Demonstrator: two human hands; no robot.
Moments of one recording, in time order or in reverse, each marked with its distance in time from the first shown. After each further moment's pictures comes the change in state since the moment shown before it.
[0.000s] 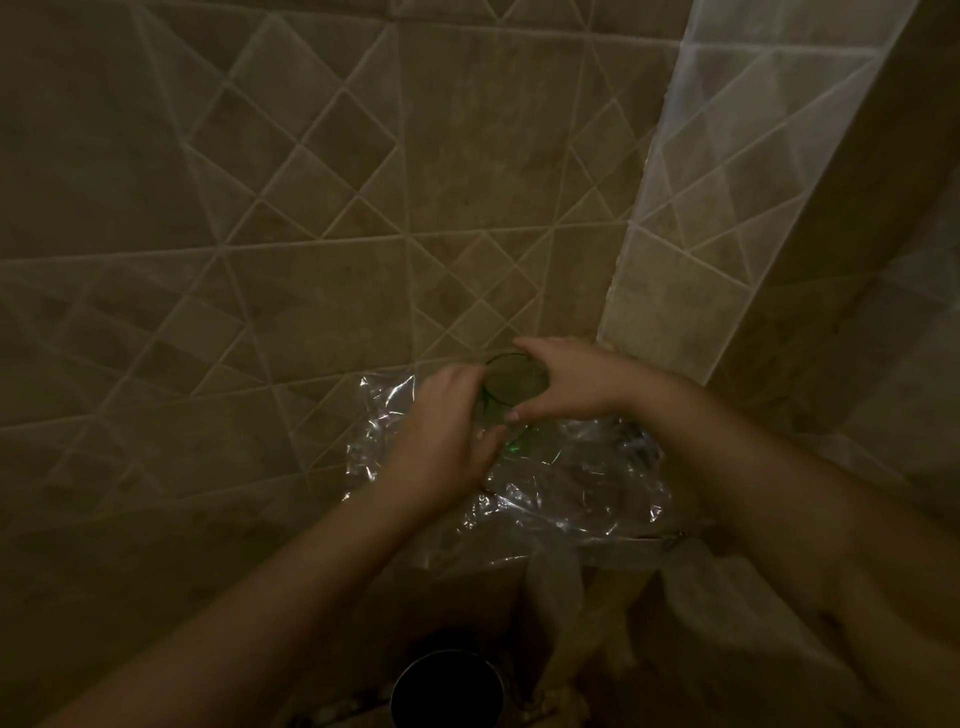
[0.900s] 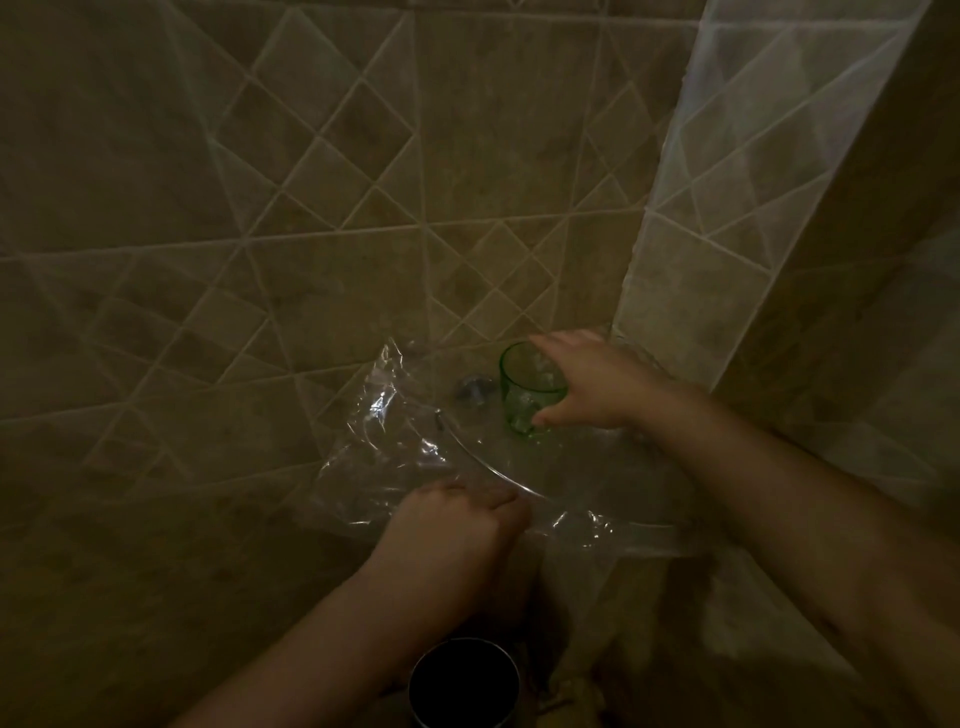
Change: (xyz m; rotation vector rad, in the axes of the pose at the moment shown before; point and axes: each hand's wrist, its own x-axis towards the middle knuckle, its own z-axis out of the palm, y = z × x) left_hand -0.071 0.036 -0.020 0.480 -0.354 0.215; right_hand -0.001 0.011 0.027 -0.127 0.133 -0.037
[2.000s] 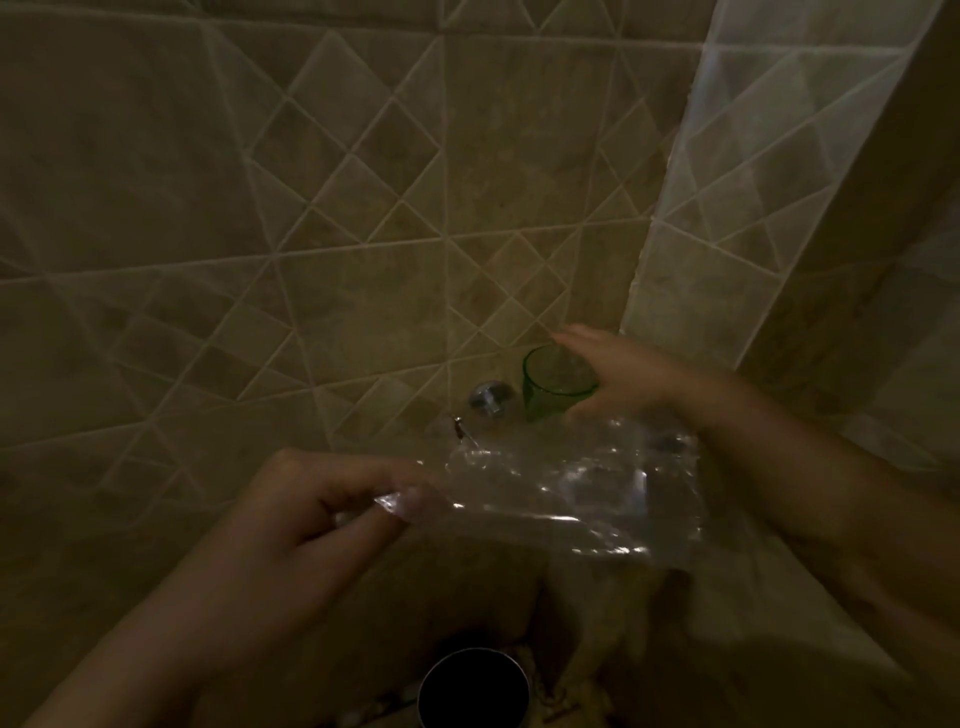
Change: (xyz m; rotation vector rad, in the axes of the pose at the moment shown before) left_hand -0.073 -0.062 -0.094 -0.832 0.265 -0.103; right_hand -0.009 -0.008 -0.026 0.027 -0.082 0.064
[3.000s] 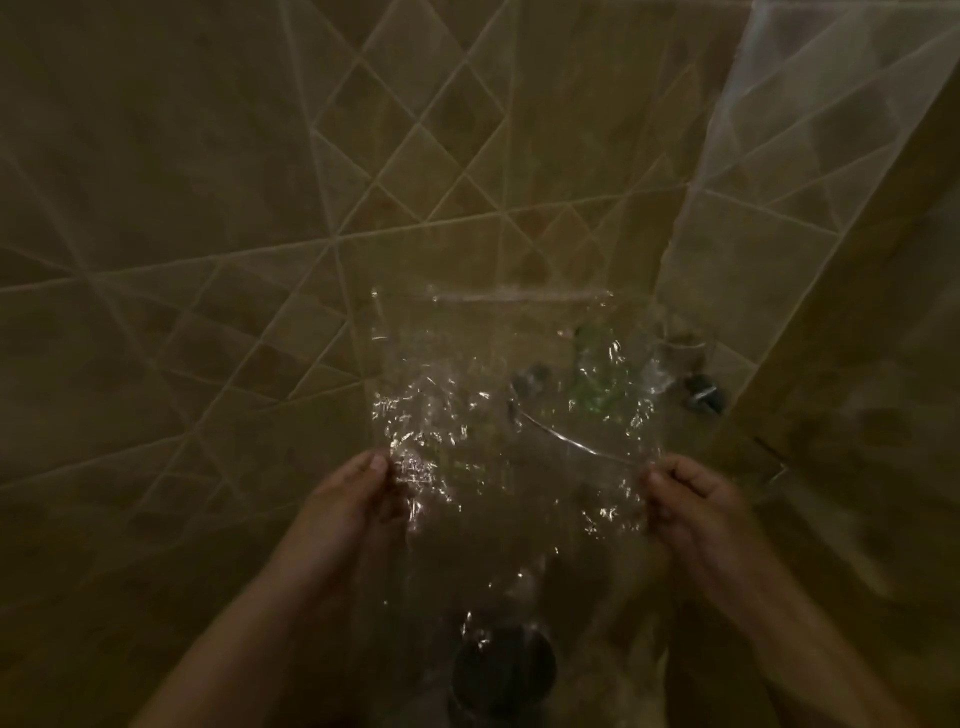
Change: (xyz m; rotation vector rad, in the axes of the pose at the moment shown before) left_hand -0.012 -0.143 -0.003 -0.922 0.194 -0.680; right_hand -0.110 -0.102 0.129 1.521 0.552 0.360
